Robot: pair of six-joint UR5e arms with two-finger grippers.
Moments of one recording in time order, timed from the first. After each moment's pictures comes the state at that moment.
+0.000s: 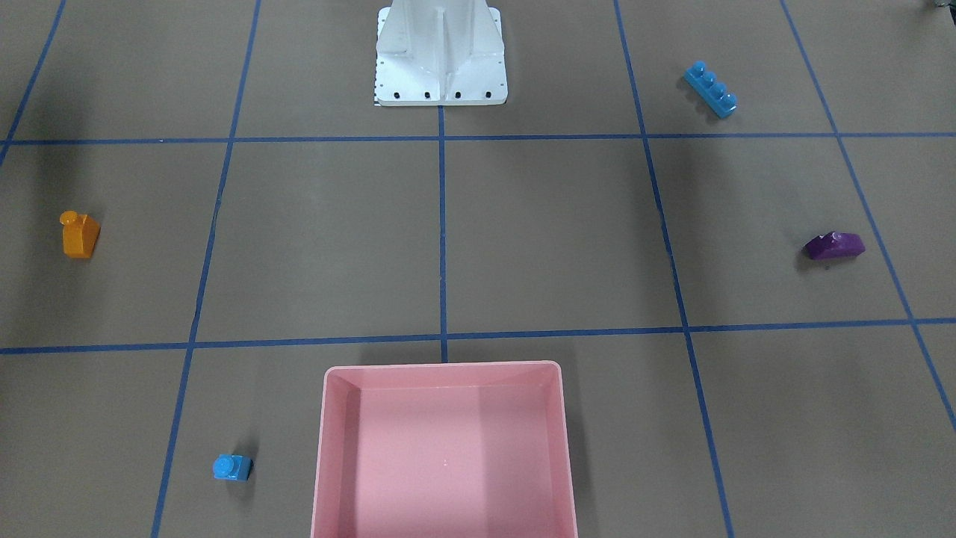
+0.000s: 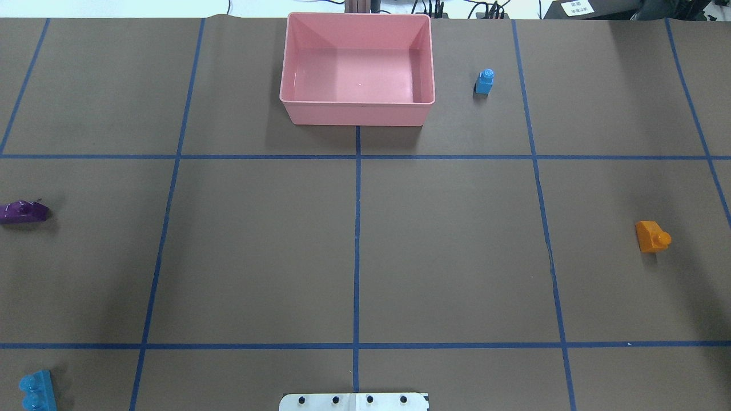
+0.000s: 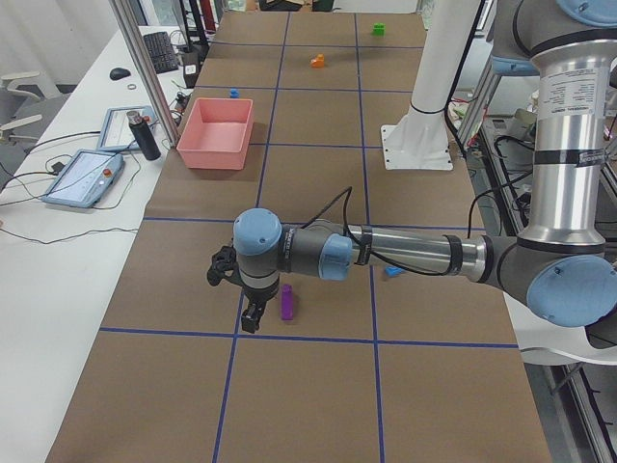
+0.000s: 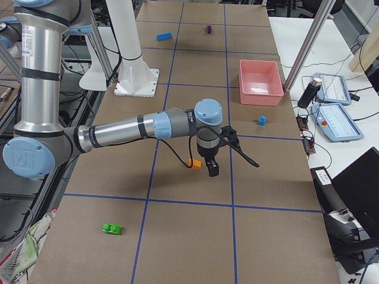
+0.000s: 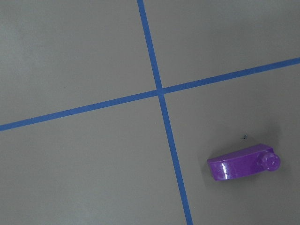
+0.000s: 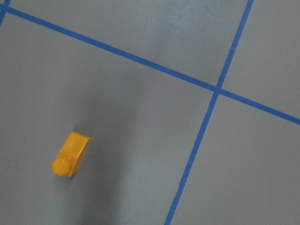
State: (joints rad) left arm -1.56 -1.57 -1.66 -1.69 -2.33 0.17; right arm 1.49 -1.66 1.89 -1.62 2.33 -0.20
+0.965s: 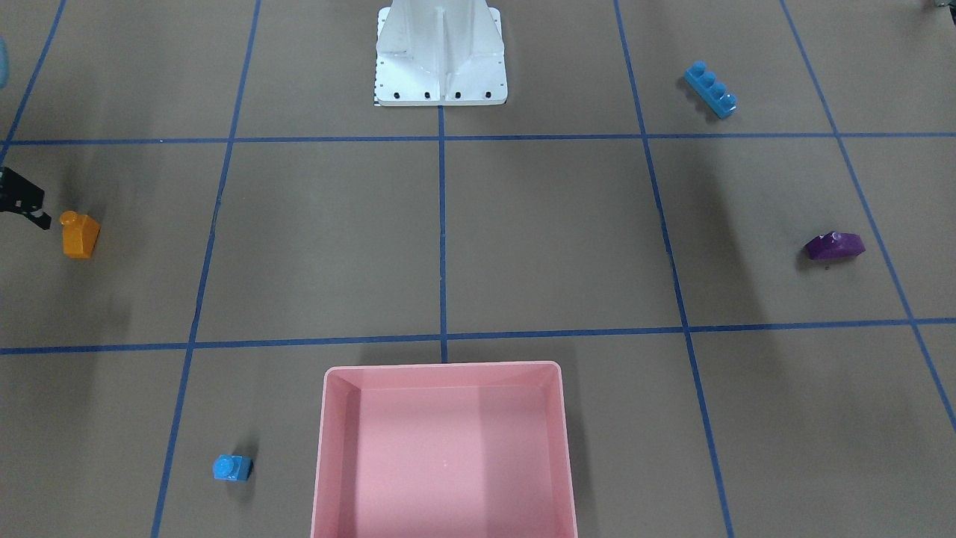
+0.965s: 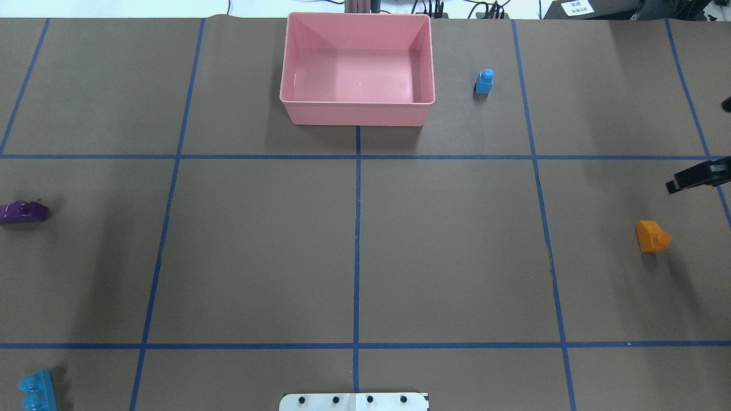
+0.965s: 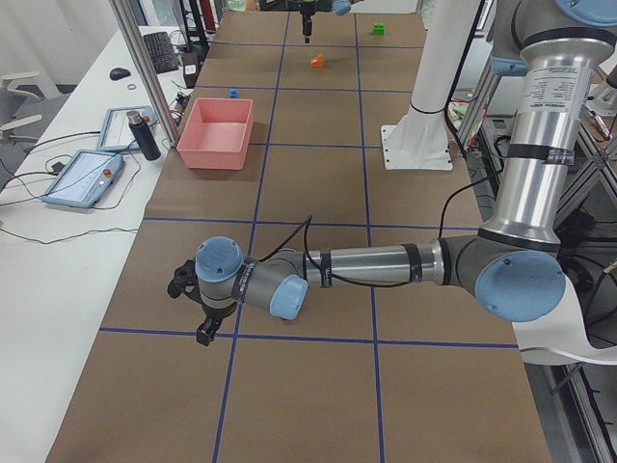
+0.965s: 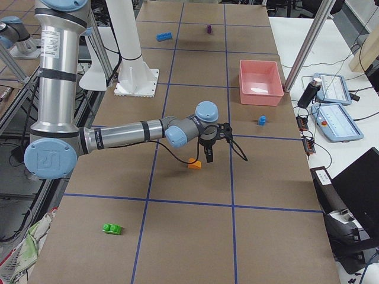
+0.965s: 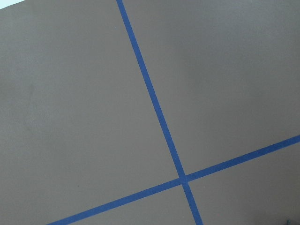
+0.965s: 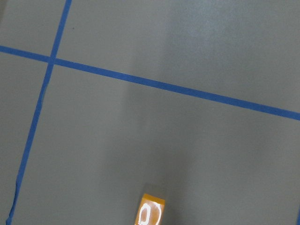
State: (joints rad) left arm -1.54 -1.71 -1.33 -2.02 -2.34 0.09; right arm 1.05 -1.72 1.82 -1.07 2.18 0.64
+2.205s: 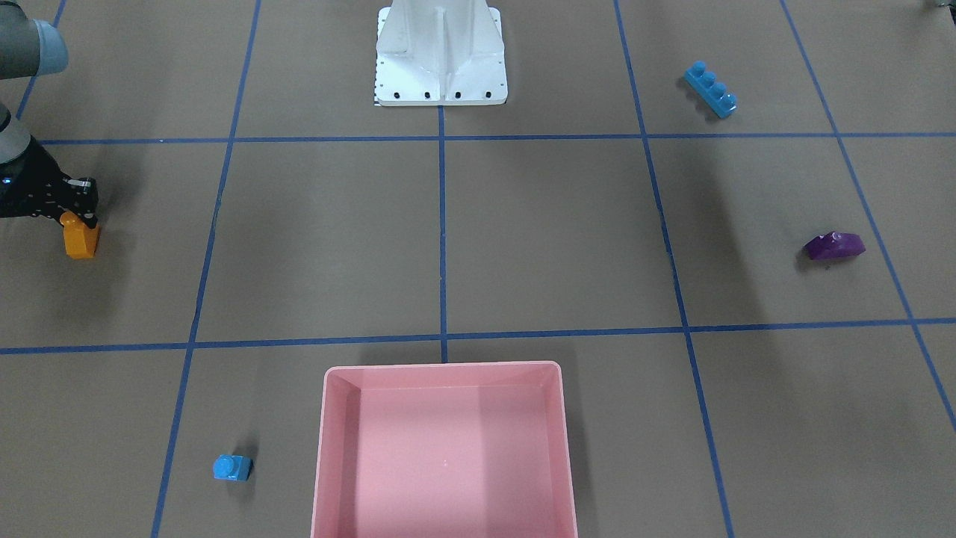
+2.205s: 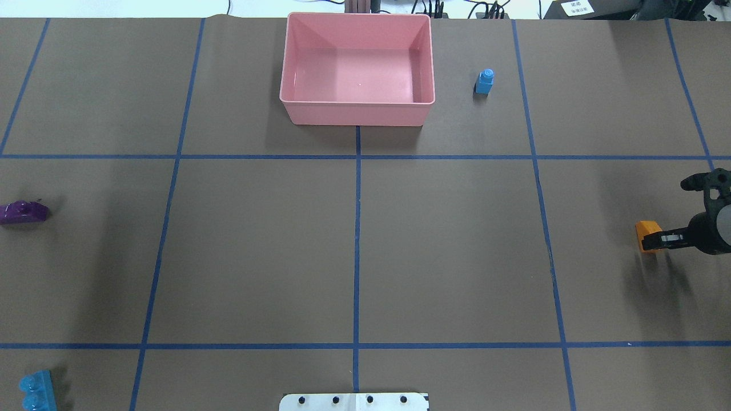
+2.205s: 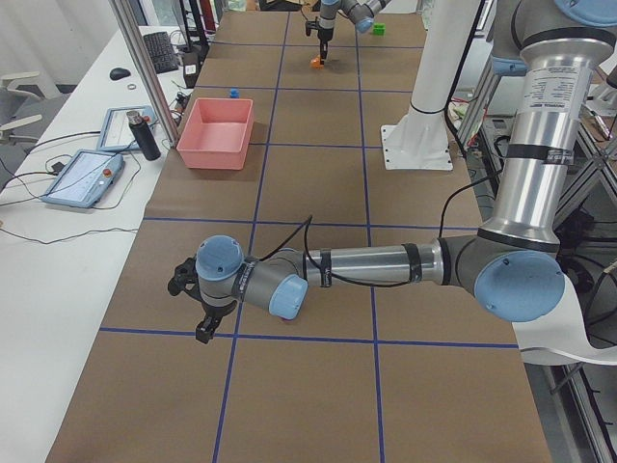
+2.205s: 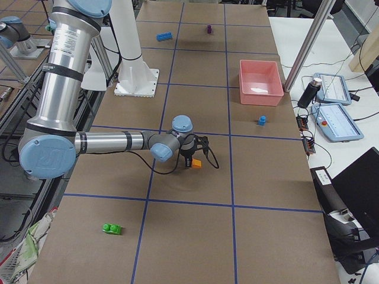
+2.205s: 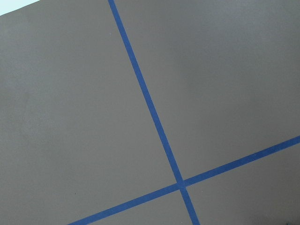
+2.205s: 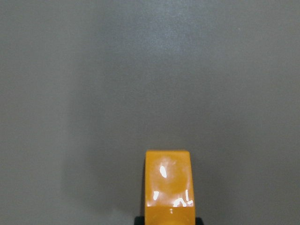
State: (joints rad) left arm -1.53 -1.71 -1.33 -2.03 -2.34 0.09; right arm 0.84 -1.83 1.76 -0.85 2.02 0.87
